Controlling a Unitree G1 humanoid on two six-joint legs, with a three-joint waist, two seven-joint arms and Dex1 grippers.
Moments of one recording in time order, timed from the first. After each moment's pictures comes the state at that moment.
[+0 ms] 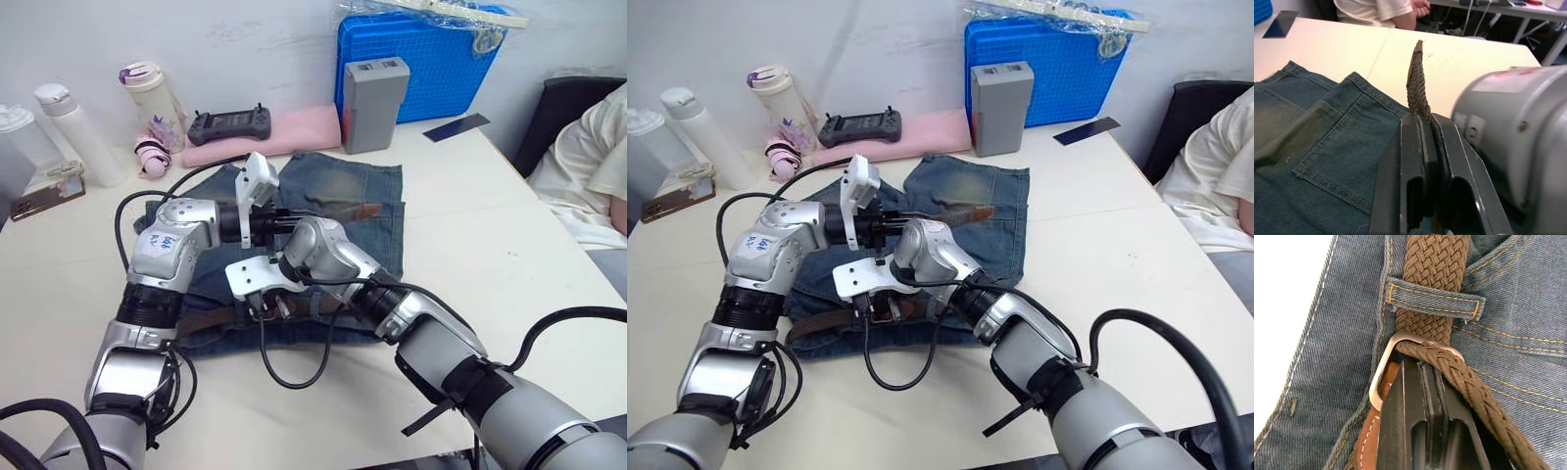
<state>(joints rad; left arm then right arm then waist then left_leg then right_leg) -0.81 0.41 -0.06 0.21 -0.37 0.54 -1.02 -1.09 0.03 0.66 0.62 -0.42 0.33 1.38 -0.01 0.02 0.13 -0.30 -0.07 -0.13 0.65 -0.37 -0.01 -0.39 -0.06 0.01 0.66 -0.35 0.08</state>
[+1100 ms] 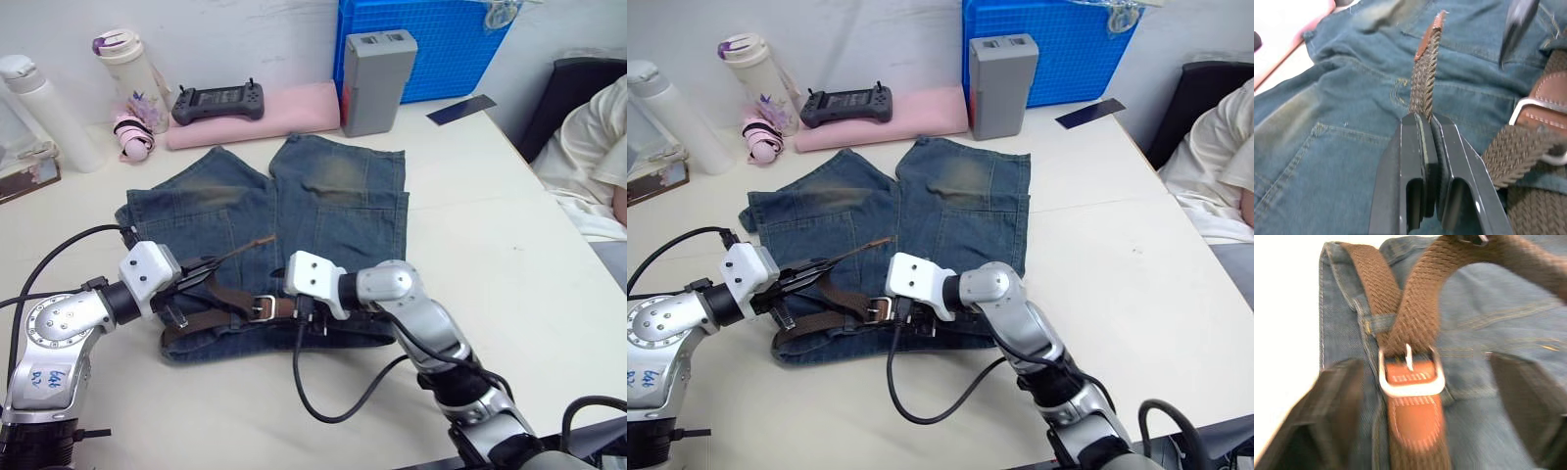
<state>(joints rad) -0.05 0.70 0.29 -0.27 -0.27 0.15 -0.82 -0.50 -0.24 0.41 -0.35 -0.15 0.60 1.04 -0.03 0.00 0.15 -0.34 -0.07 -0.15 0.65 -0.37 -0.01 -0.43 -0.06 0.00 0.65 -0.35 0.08</state>
